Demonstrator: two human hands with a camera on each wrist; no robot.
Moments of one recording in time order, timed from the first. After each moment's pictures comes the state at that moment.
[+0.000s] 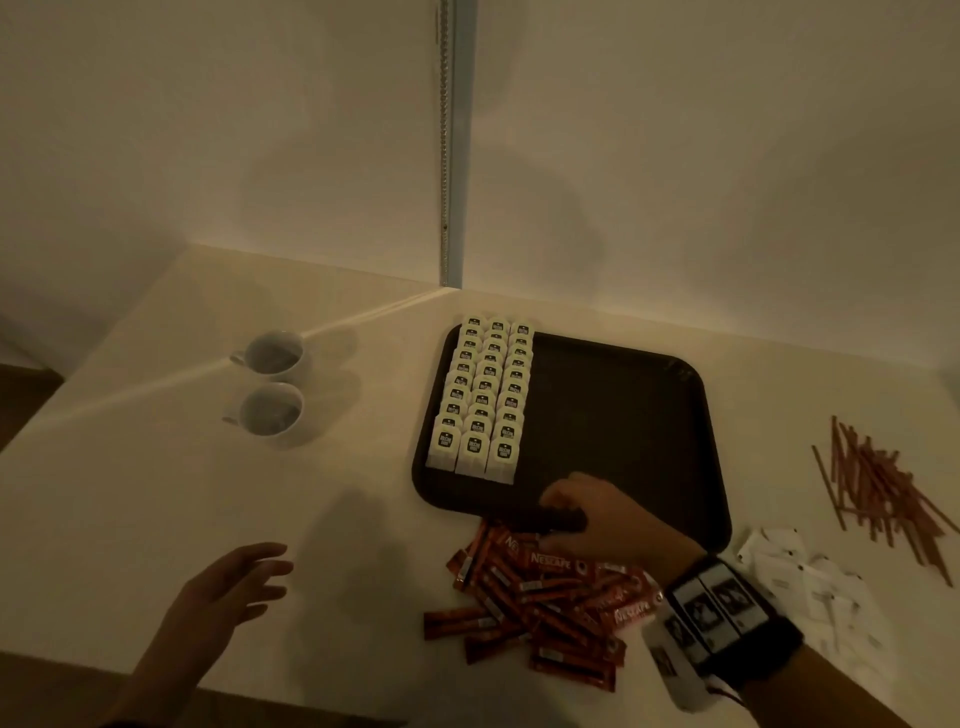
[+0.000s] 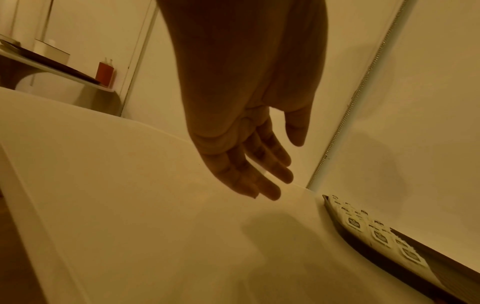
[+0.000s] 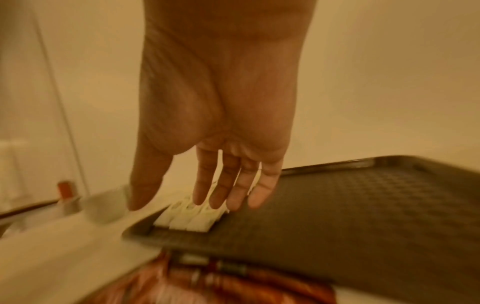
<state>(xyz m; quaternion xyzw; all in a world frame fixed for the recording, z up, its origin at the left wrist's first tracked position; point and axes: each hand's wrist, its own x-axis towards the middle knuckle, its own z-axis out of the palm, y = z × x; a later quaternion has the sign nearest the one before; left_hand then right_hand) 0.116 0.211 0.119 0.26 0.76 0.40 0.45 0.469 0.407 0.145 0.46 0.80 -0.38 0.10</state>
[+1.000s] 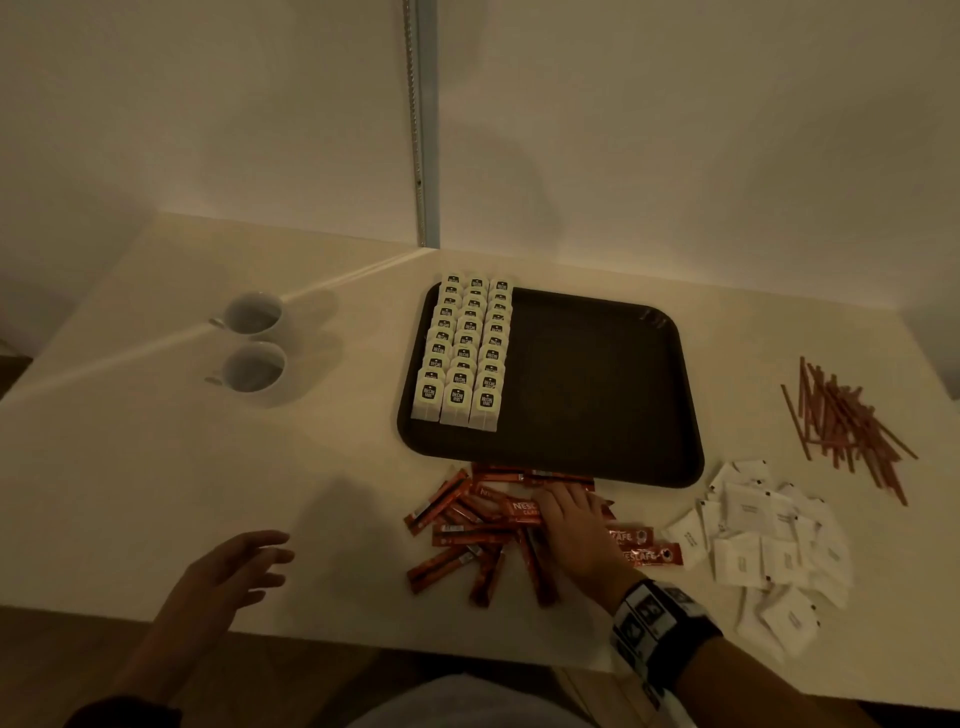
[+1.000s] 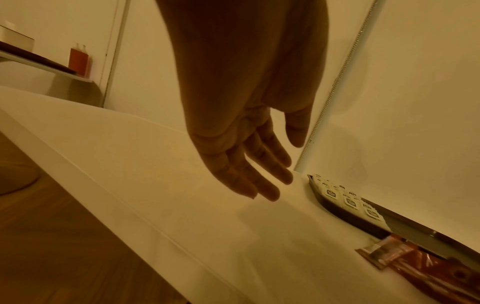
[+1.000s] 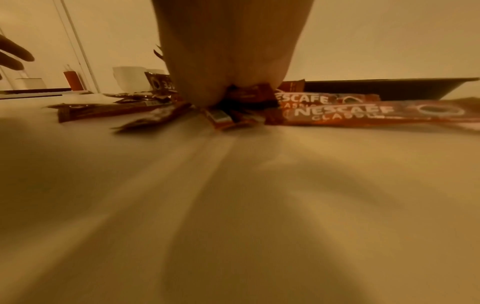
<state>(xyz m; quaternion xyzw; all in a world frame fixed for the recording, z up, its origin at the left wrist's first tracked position) 0.132 0.181 0.117 0.29 0.75 0.35 0.48 0.484 0.315 0.070 0.50 0.84 -0.19 0.02</state>
